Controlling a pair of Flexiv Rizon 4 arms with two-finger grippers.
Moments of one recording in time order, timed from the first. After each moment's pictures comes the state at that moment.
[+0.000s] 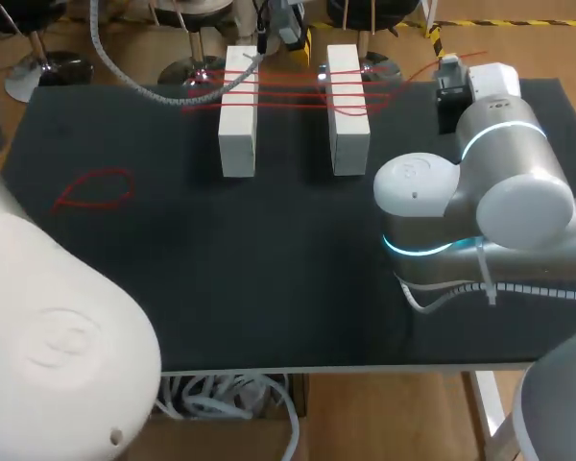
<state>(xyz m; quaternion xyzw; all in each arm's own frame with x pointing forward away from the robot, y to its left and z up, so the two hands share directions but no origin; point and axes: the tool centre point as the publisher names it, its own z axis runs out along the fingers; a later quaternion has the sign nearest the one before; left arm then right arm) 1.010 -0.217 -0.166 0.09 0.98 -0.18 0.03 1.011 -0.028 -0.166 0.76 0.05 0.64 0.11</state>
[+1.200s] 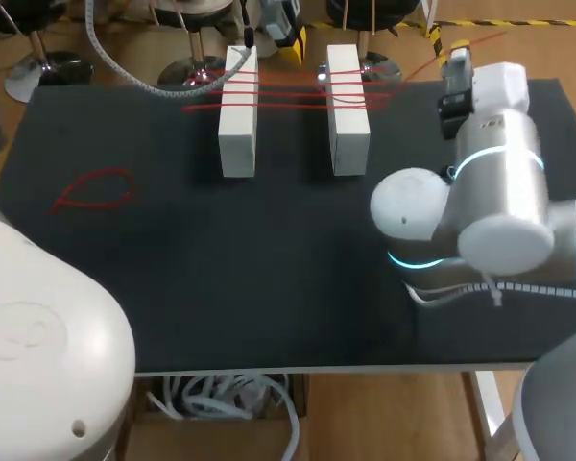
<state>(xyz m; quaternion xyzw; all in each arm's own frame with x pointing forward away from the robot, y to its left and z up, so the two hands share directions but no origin) 1.007 -0.206 -0.159 0.17 0.97 -0.17 0.01 1.001 -0.048 -0.135 0.69 0.08 0.69 0.21</state>
